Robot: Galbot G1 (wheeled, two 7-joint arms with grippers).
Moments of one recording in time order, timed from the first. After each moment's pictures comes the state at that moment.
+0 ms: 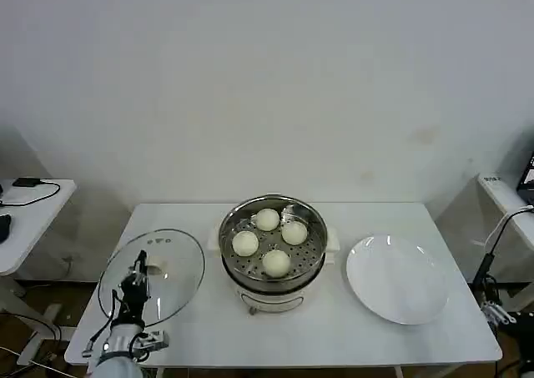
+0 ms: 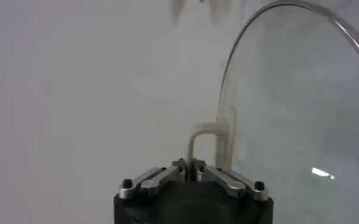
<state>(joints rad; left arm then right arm) 1.43 -1.21 -0.52 -1.86 1.12 0.23 -0.19 -1.69 1.43 1.18 2.06 0.20 0.08 -0.22</state>
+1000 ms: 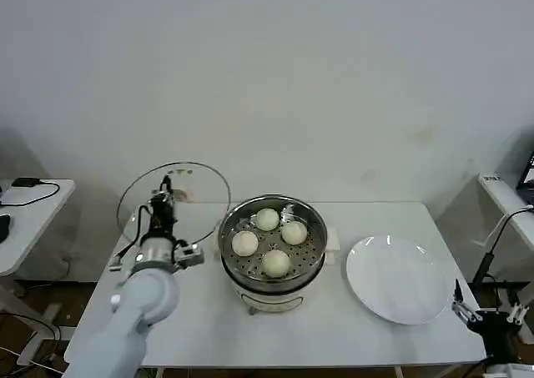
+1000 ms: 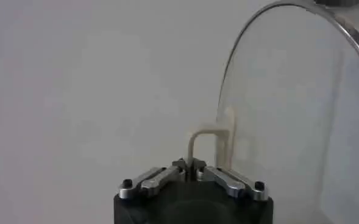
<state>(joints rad) 0.91 -1.10 -0.17 -1.93 1.21 0.61 0.24 -1.64 1.51 1.07 2.05 0.02 0.06 -0.16</state>
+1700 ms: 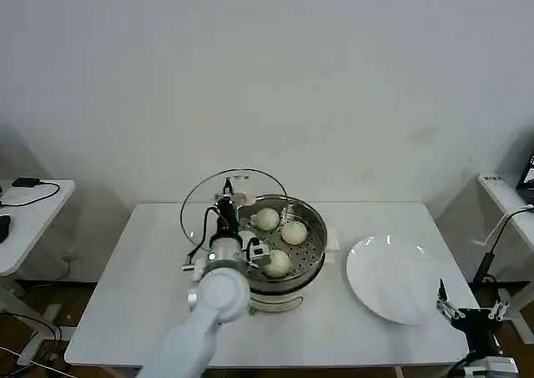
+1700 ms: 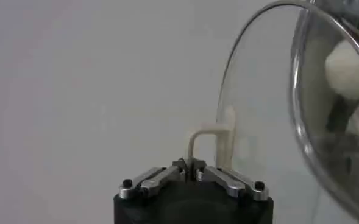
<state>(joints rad) 0.87 -1.37 0.01 -1.86 1.43 0.67 0.33 -1.62 1.52 1.01 2.03 -0.03 0.04 -0.15</state>
